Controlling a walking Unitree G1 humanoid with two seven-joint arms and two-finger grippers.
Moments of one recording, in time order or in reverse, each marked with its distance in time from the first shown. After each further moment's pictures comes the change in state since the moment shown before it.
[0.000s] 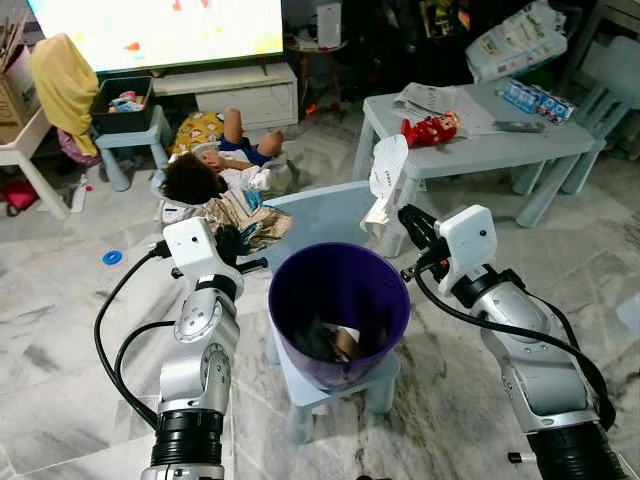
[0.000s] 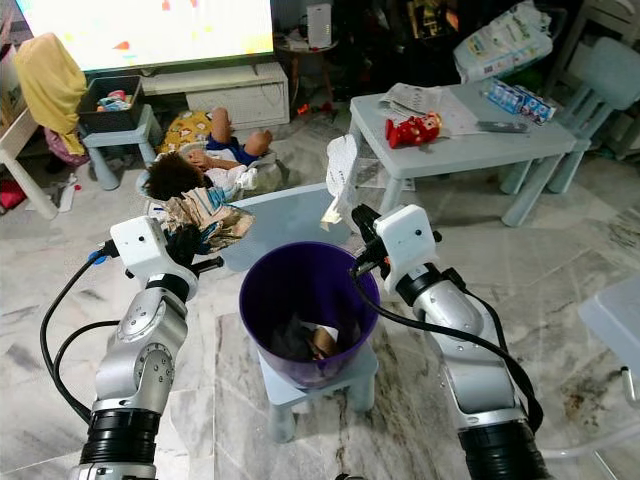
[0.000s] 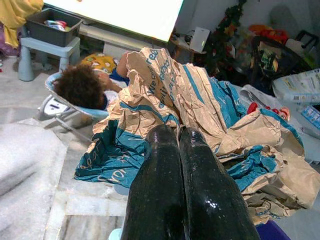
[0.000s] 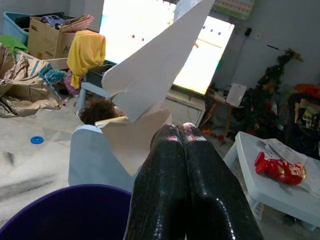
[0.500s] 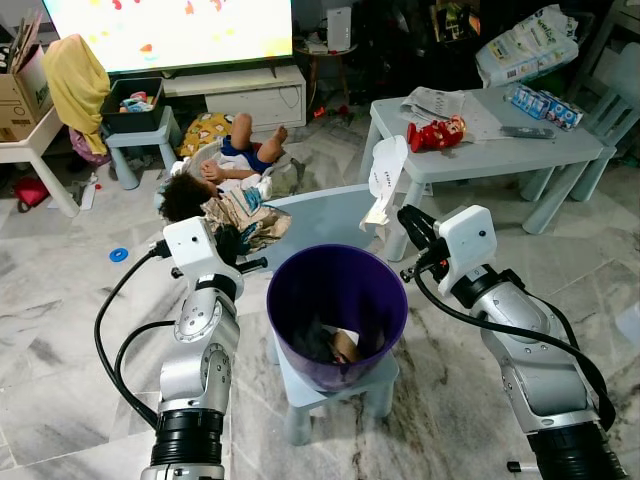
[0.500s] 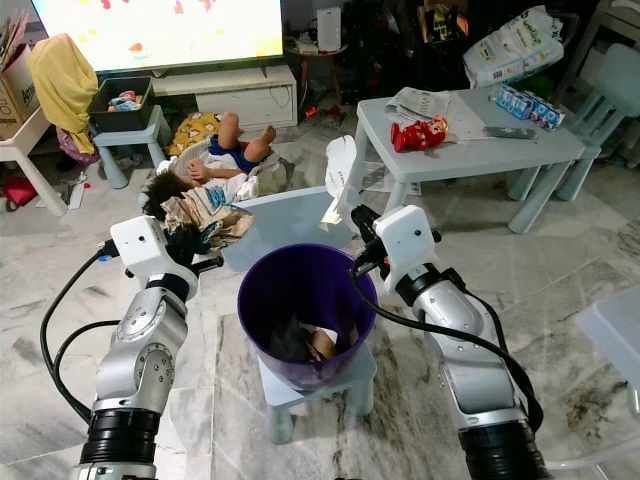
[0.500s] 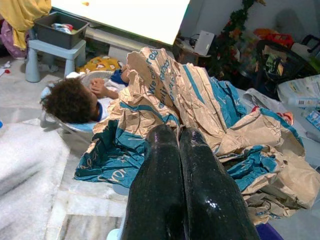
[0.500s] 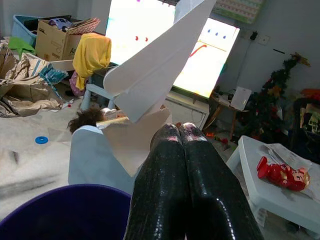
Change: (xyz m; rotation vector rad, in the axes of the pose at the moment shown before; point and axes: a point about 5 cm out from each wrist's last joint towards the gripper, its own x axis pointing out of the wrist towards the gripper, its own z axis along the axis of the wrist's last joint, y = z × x) left arm 0.000 0.000 0.000 0.003 0.002 0.000; right arm 0.000 0.000 0.000 -0.002 0.001 0.003
